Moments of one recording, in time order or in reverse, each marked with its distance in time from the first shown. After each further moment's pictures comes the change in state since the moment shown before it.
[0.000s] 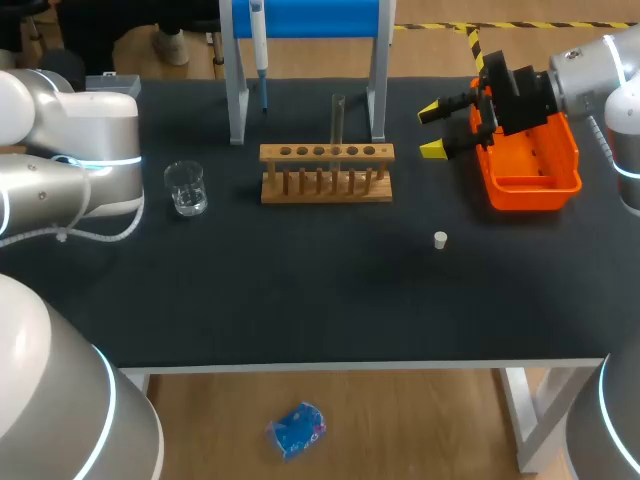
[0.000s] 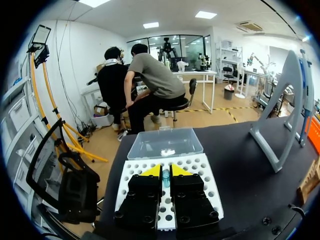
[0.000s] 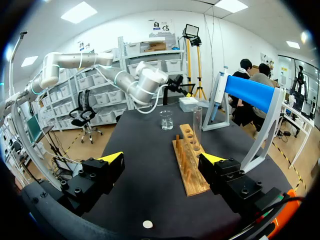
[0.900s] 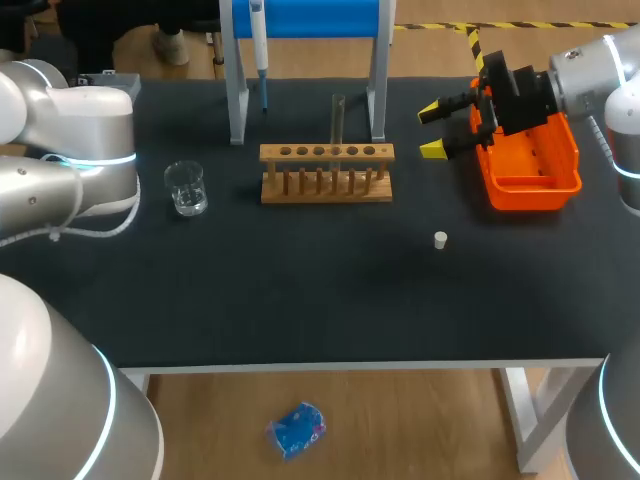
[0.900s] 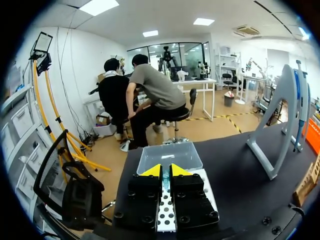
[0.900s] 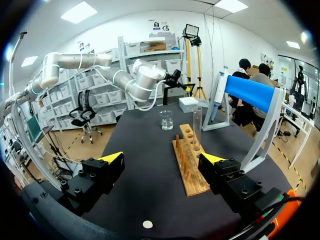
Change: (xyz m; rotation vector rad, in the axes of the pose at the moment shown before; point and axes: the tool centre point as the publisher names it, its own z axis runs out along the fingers) left arm -0.006 -0.035 -0.026 0.086 -0.014 0.028; right arm 0.000 0.000 0.000 0.000 0.000 0.000
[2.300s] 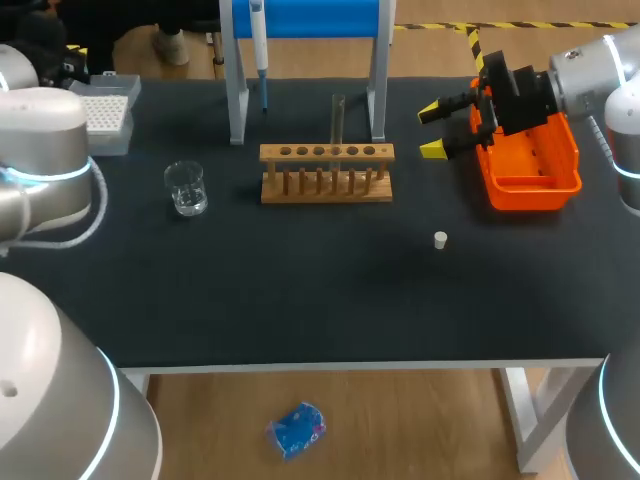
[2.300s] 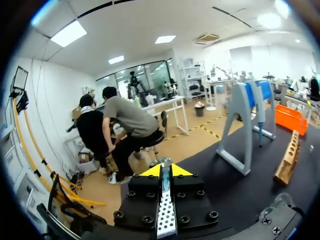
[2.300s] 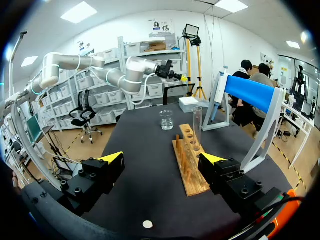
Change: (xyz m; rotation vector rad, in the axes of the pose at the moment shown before) left arm 0.026 -0.052 -0.065 0.185 0.232 0.236; right arm 0.000 0.000 0.000 0.000 0.000 0.000
